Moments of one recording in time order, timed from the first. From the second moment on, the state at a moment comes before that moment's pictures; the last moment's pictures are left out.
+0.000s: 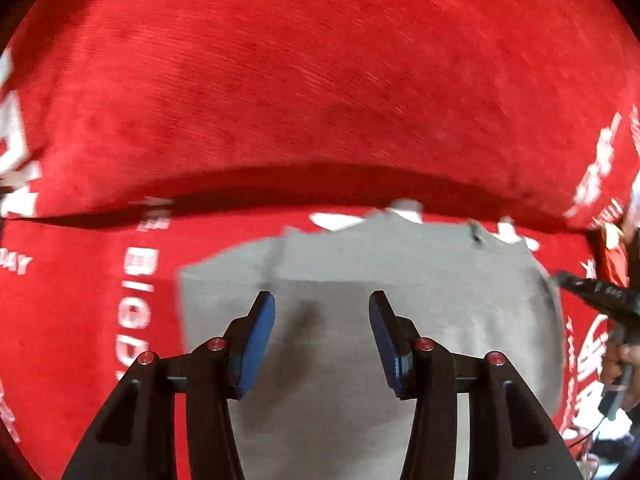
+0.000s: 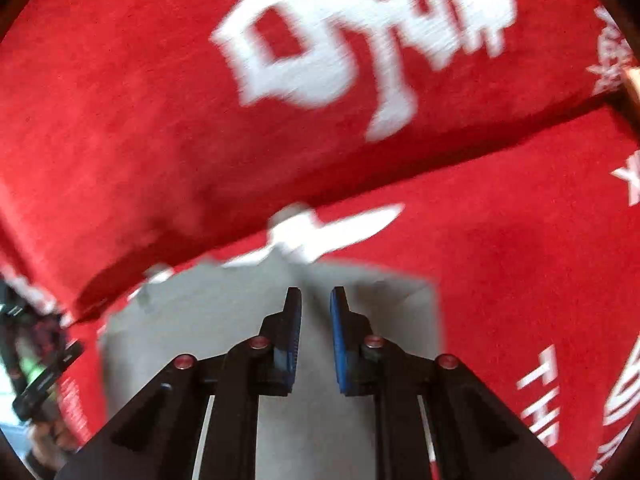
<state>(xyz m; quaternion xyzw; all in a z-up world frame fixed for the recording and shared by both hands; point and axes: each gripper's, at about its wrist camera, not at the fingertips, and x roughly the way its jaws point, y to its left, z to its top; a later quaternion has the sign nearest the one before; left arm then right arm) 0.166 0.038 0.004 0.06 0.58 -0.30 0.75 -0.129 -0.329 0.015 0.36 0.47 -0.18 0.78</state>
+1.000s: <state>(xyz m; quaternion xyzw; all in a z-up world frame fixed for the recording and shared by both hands) 0.053 0.199 -0.043 -0.16 0.72 -0.15 0.66 -0.314 -0.237 -0.026 0.58 0.47 -0.17 0.65</state>
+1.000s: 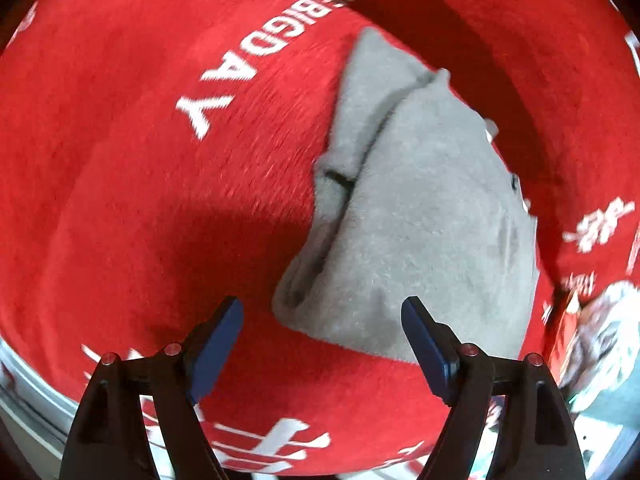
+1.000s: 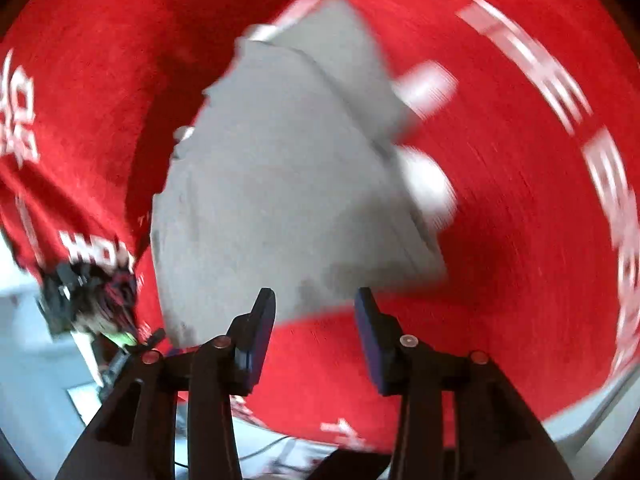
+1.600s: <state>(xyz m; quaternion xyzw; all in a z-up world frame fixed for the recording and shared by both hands) 0.042 0.201 -0.028 -0.04 0.70 -0.16 0.70 -0.325 -0.268 -0.030 0.53 0.48 -0.24 0.65</state>
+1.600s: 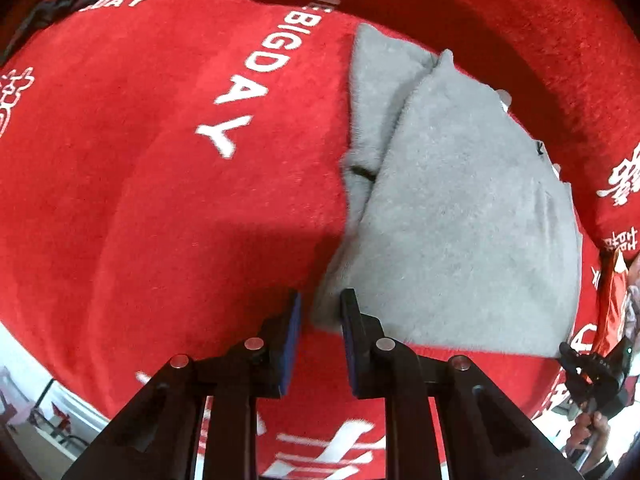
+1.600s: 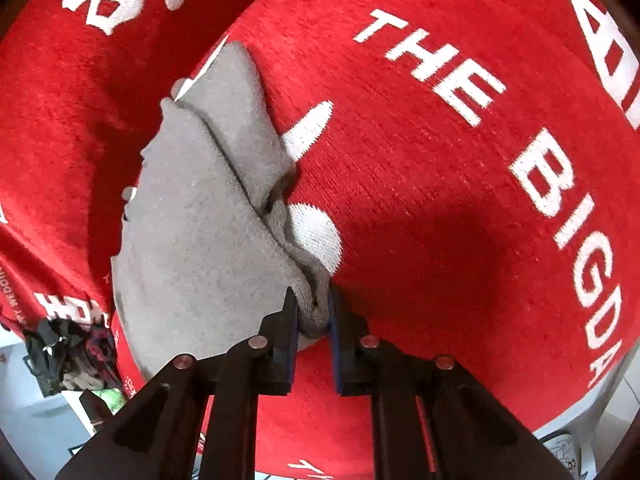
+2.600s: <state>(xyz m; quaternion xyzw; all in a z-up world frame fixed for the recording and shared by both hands) 0.049 0.188 -0.002 0.02 0.69 -0.22 0.69 -0.275 -0.224 -0.006 0.43 0.55 -0.23 0.68</state>
